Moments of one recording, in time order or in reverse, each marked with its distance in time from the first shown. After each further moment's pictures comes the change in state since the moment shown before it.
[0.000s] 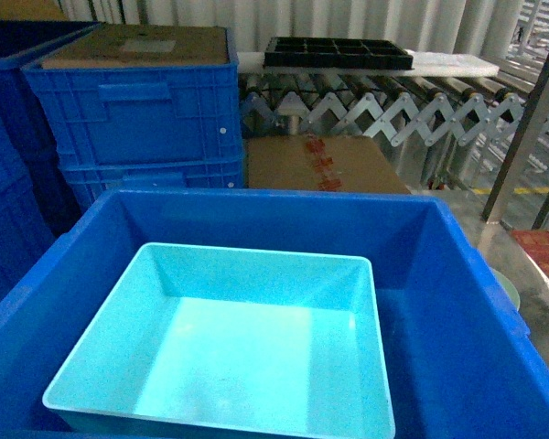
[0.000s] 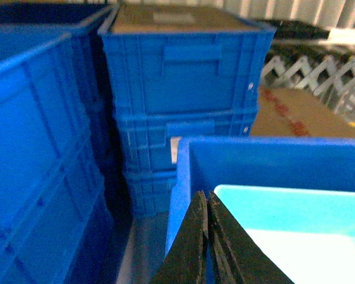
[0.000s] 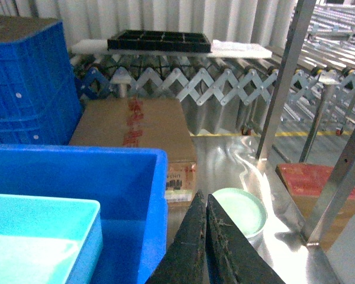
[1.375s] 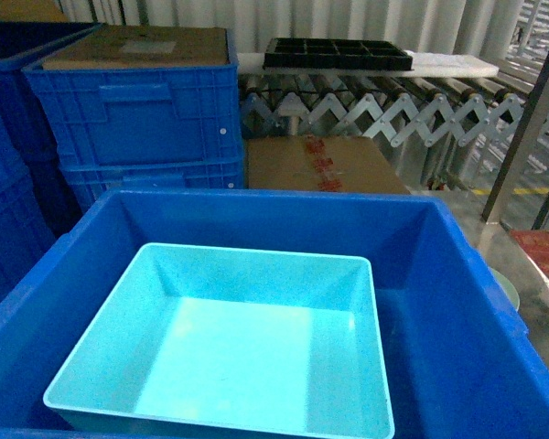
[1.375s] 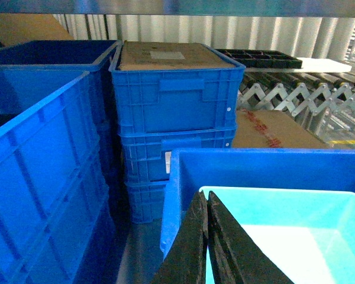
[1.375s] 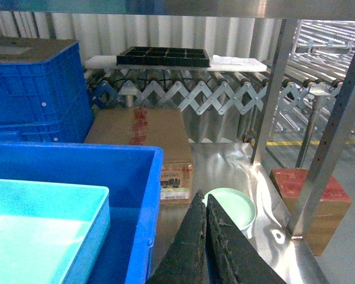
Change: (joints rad) left arm -0.006 -1.236 -0.150 -1.026 0.009 0.000; right arm -0.160 -1.178 -0.129 -1.019 -0.175 0.000
